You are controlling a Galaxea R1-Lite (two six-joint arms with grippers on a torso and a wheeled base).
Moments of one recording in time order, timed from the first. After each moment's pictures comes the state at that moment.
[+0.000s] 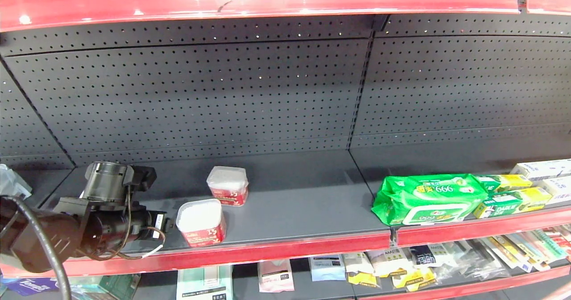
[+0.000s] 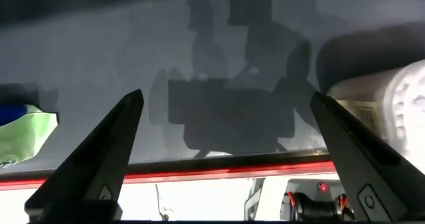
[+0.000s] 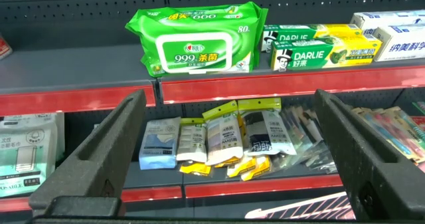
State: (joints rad) left arm -0.15 1.79 -0.54 -0.41 0.19 -0.02; right arm 0.00 0.00 0.00 0.00 -0.01 0.00
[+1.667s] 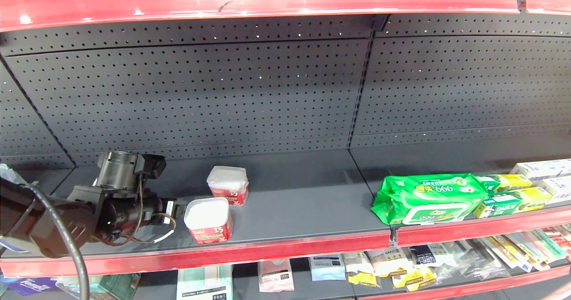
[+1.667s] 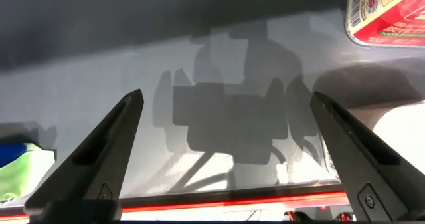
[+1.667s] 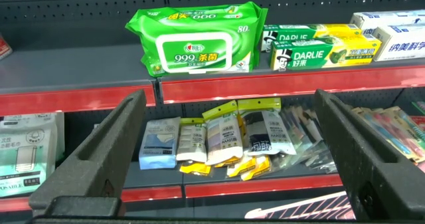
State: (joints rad) left arm -0.18 1.83 -0.61 -0.43 0.20 -0.01; right arm 0.00 0.00 0.00 0.00 -0.01 0.00
